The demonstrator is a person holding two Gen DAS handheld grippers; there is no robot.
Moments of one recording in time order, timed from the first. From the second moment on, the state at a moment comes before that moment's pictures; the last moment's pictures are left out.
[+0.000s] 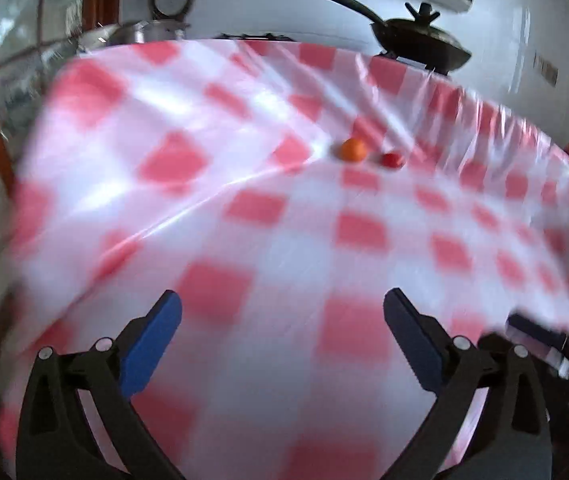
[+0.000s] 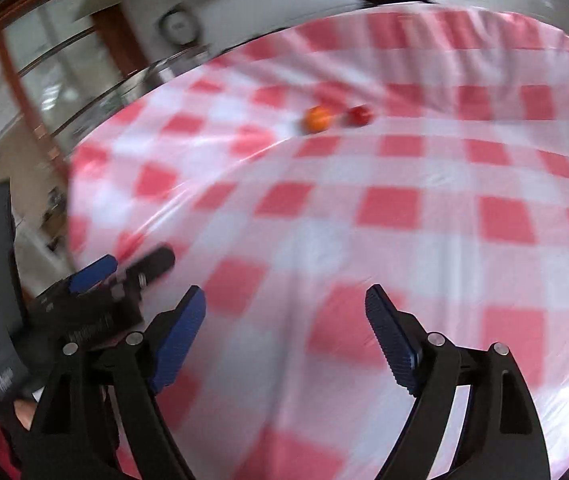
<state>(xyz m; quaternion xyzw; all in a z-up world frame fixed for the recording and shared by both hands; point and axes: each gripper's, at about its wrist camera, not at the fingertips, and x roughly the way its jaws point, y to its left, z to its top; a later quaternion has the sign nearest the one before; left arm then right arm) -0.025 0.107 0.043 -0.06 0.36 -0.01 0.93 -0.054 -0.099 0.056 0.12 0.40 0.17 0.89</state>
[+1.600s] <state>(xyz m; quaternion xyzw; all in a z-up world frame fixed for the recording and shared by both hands) 0.168 0.017 0.026 -0.07 0.41 -0.05 0.91 0.113 -0.221 0.031 0.24 0.35 0.06 0.90</state>
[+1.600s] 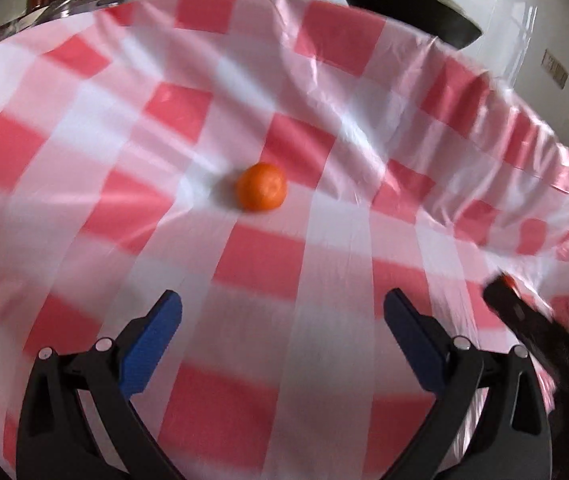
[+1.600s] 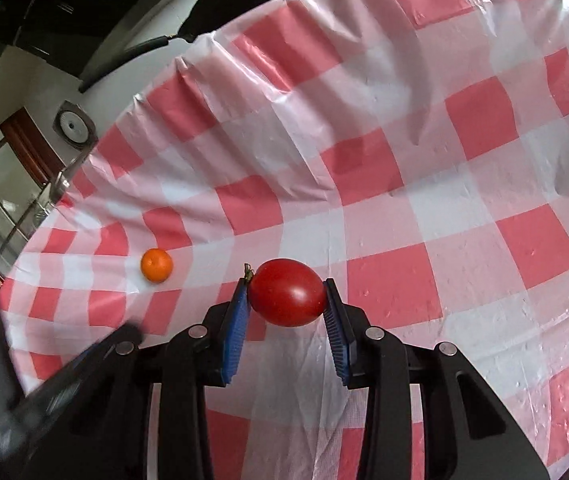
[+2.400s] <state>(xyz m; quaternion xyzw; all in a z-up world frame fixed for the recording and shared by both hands) 0.132 0.053 0.039 -0.05 0.38 0.01 0.92 0.116 -0.220 0.029 0.24 0.35 0.06 0.90</state>
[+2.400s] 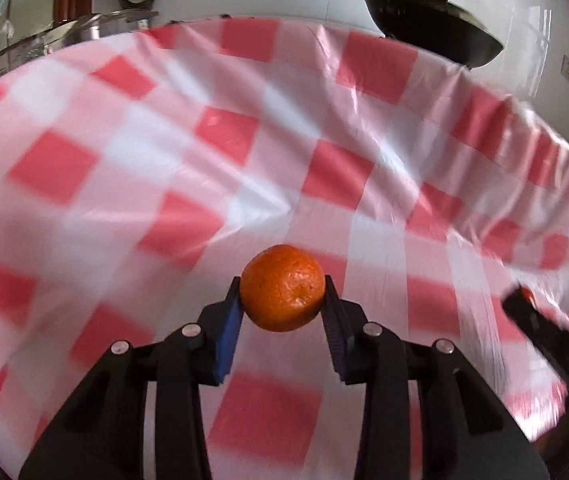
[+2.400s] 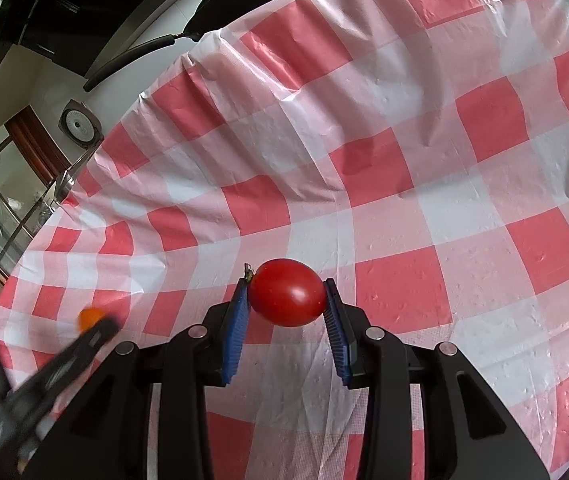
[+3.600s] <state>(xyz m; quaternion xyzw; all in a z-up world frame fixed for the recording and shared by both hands) -0.169 0.162 0.025 -0.01 0.38 0.06 0.92 -0.109 -0.030 0.071 0.05 0.38 0.22 0.90</state>
